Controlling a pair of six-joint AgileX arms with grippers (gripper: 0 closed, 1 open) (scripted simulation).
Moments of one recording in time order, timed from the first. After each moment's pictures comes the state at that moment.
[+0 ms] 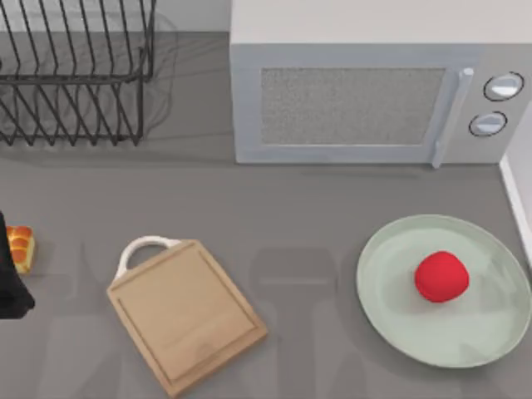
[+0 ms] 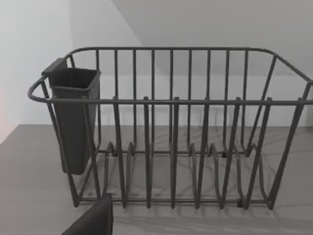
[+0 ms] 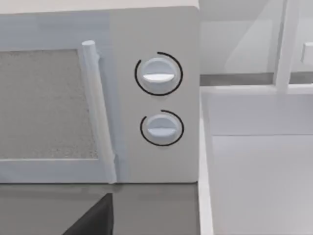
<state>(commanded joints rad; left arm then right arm) 0.00 0.00 0.00 0.00 0.00 0.00 0.06 0.18 0.17 -0.16 0.00 0.06</state>
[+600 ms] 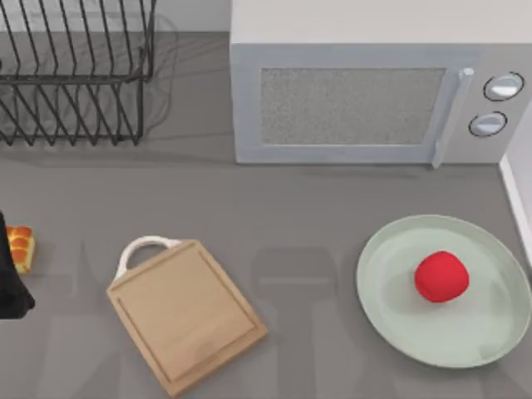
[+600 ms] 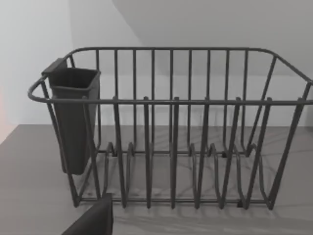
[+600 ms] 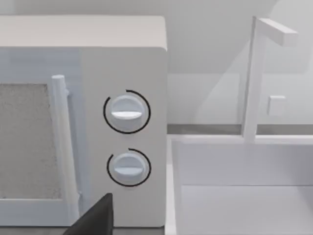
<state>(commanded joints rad) 0.00 0.00 0.00 0.00 0.00 0.00 0.00 0.00 0.00 0.00 0.00 0.00</state>
